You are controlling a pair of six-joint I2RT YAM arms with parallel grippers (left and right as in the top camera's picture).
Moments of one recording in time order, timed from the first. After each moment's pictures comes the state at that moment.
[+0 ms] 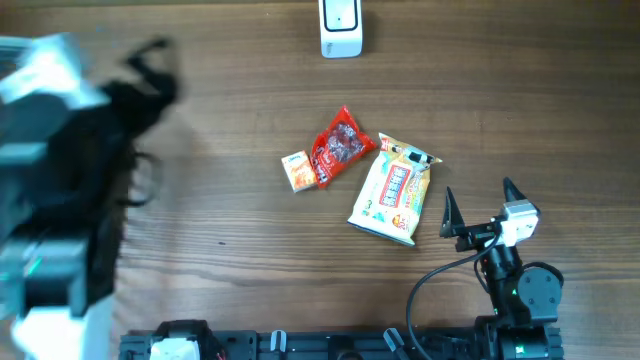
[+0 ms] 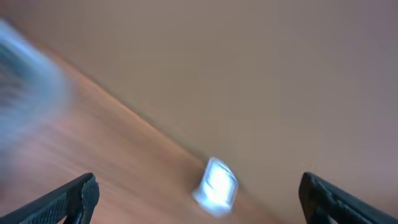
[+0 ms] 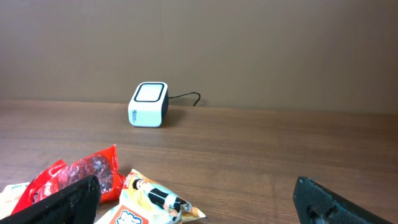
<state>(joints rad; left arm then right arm) 0.04 1.00 1.40 -0.63 -0.05 -0.69 0.02 0.01 0.01 0.00 -0.14 0.02</state>
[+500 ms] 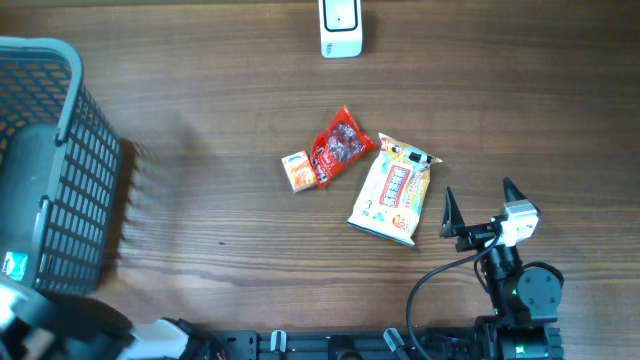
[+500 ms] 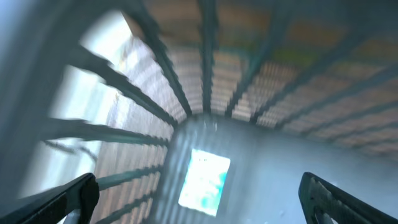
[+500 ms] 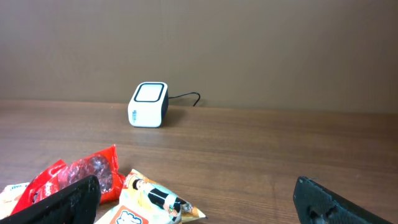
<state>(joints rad) 0.98 1.62 1.56 -1.08 -0.41 -0.66 0.02 0.01 0.01 0.00 -0.14 0.02</state>
